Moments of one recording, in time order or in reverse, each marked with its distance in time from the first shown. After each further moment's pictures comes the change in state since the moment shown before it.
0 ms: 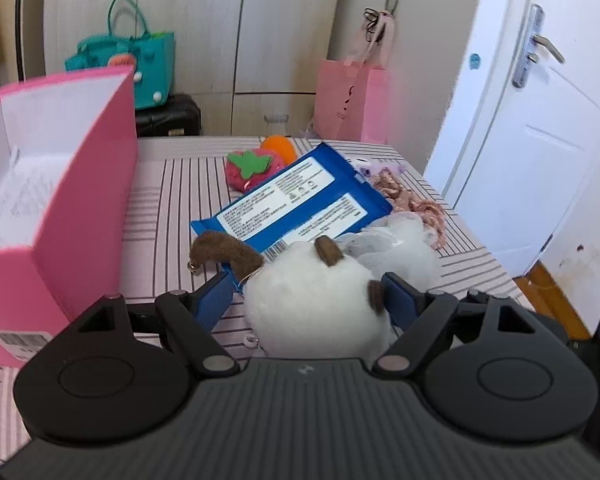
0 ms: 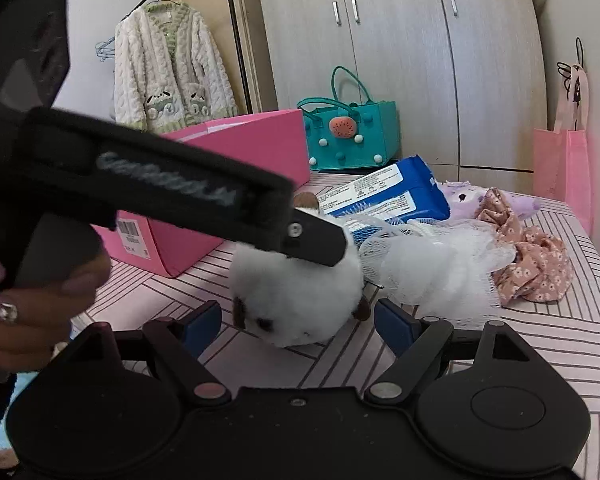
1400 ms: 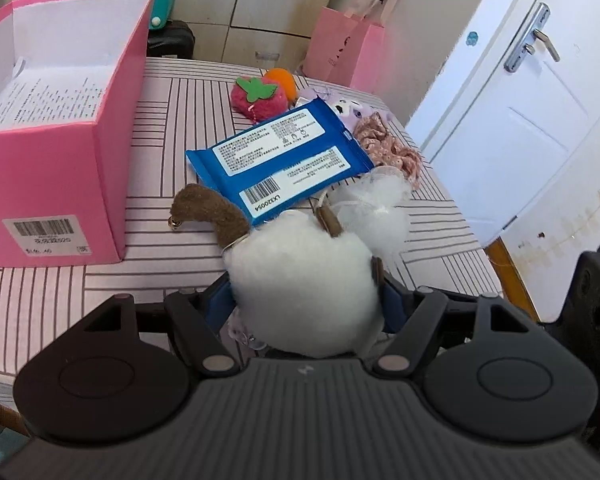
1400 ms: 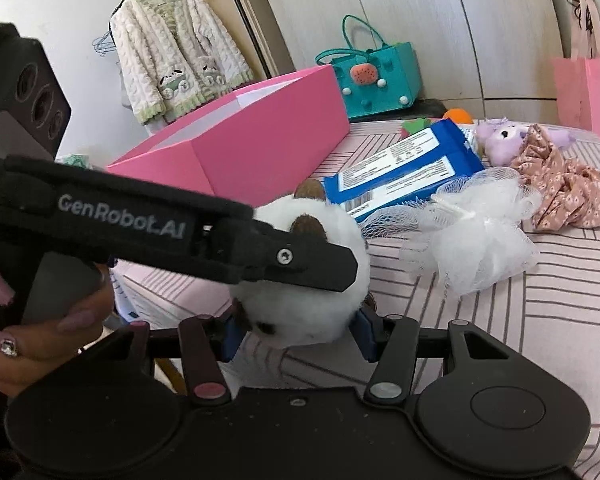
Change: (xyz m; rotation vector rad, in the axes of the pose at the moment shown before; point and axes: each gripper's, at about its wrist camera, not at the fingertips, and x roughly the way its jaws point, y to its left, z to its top) left arm -0.032 0.023 -0.013 -0.120 0.195 -0.113; right arm 0.006 0.019 0.015 0.156 0.160 0.129
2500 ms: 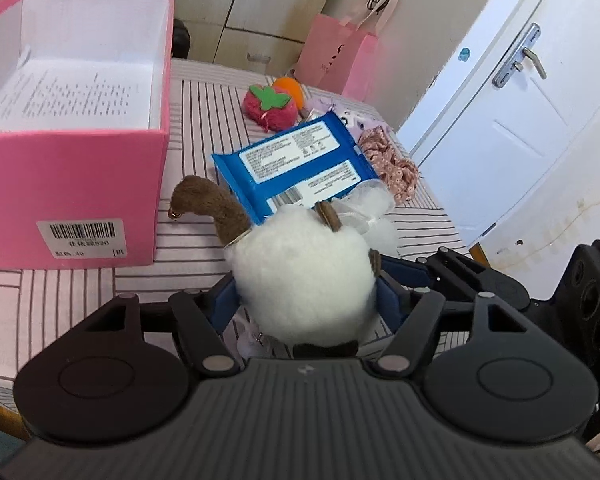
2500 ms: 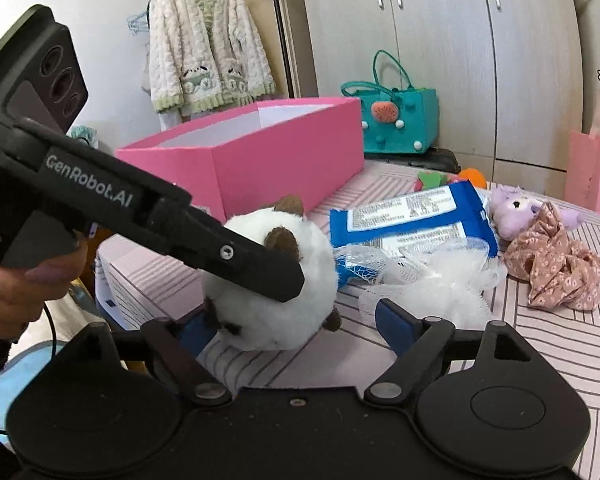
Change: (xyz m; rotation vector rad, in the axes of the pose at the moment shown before) left arm -0.014 0.035 0.002 -0.034 -0.007 -0.075; right arm 0.000 0.010 0.001 -0.210 -0.061 -0.054
